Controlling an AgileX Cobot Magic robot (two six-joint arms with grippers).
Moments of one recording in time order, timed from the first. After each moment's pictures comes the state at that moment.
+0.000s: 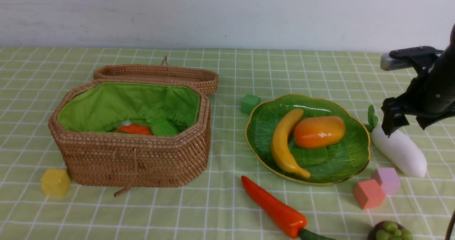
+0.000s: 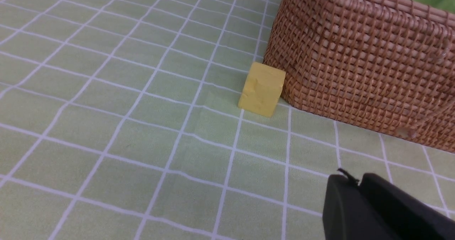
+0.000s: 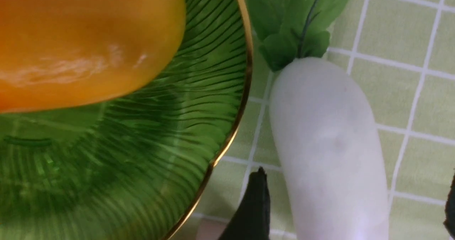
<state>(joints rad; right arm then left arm) -0.04 1.94 -1.53 0.04 0.91 -0.26 0.01 -0.02 0.03 0.13 0.35 -0.42</state>
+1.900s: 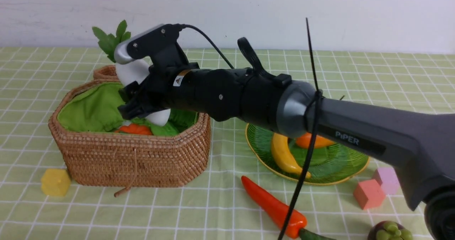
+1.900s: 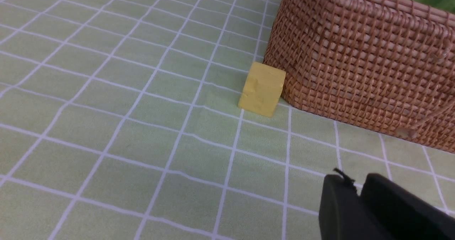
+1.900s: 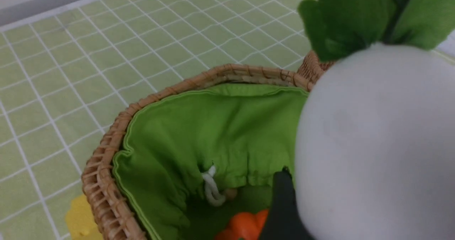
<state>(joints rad) 0.78 2.16 -1.82 0.46 0.10 -0.49 0.01 -0.02 0.03 0.13 0.35 -0.42</state>
